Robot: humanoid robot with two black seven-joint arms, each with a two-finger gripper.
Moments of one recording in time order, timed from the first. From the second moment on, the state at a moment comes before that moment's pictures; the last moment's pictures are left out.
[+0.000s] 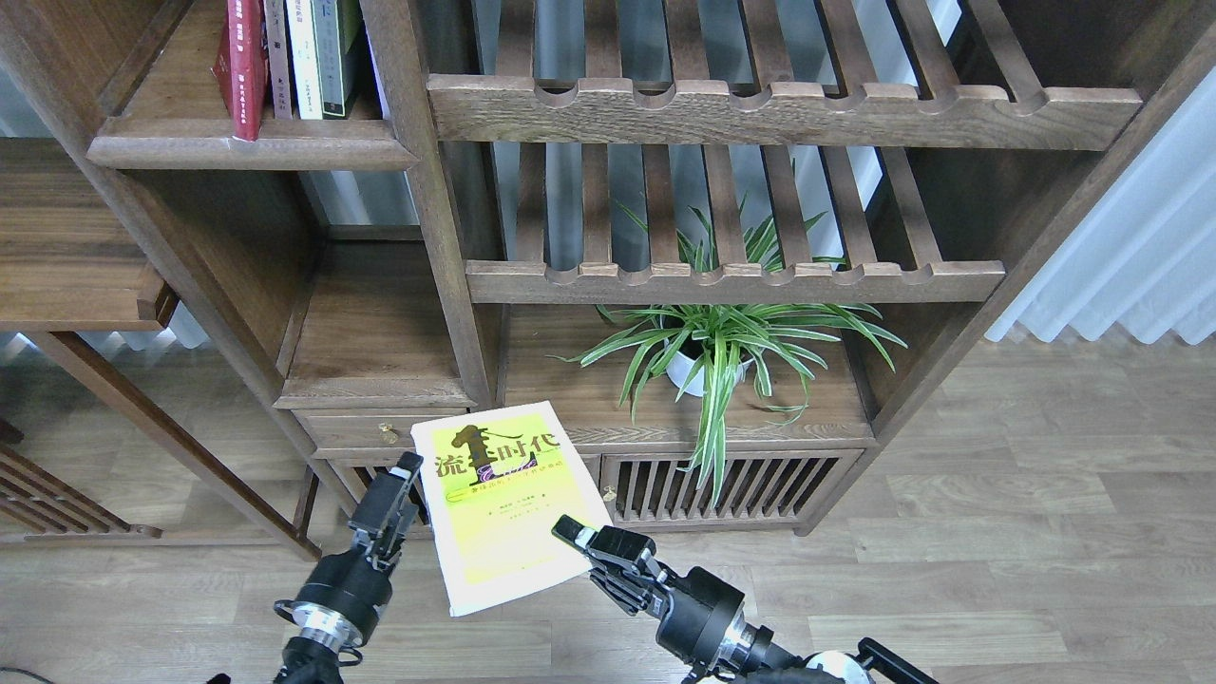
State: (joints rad) left arm 0.00 0.04 -0.84 -0.95 -0.20 -0.49 -0.17; right arm -0.01 0.01 0.81 1.02 0.26 0.58 -0.37
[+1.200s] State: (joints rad) left arm 0.02 0.02 -0.69 -0.90 -0.31 -0.49 -0.18; right arm -0.05 0.02 0.77 1.07 0.25 0.58 -0.37
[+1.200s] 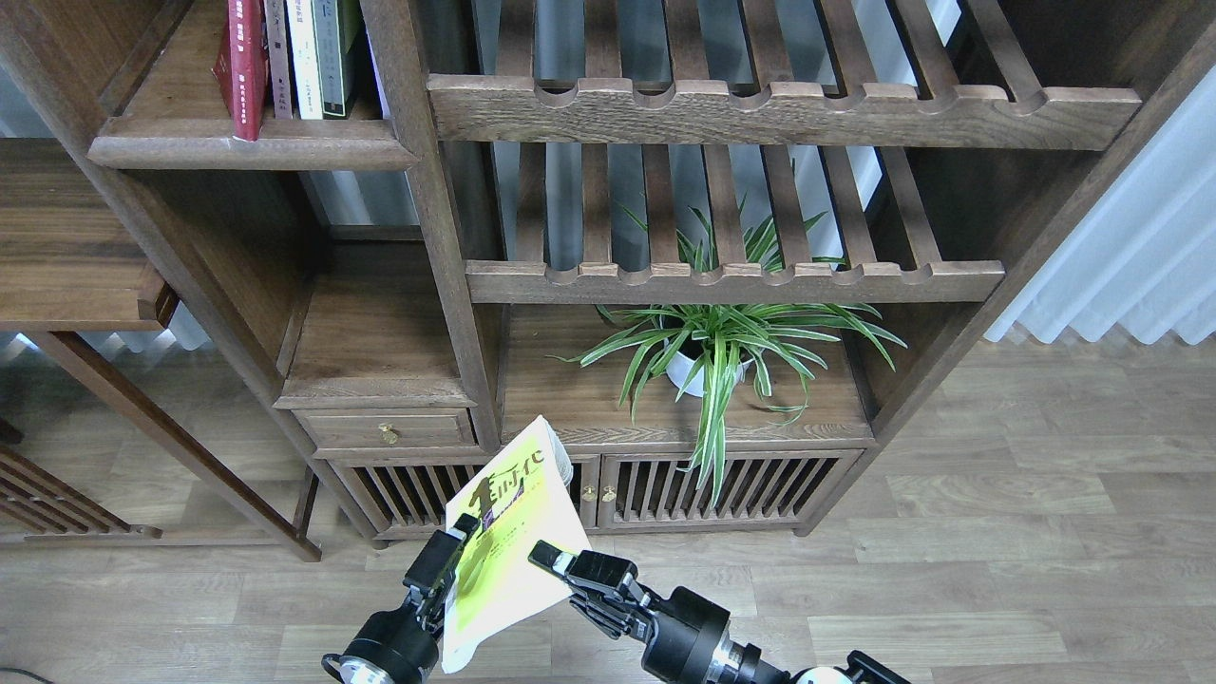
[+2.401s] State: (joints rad) left arm 0.02 0.02 -0.68 -0.94 -0.34 -0.49 -0.19; right arm -0.11 0.02 0.79 1.08 0.22 0.58 -0.37
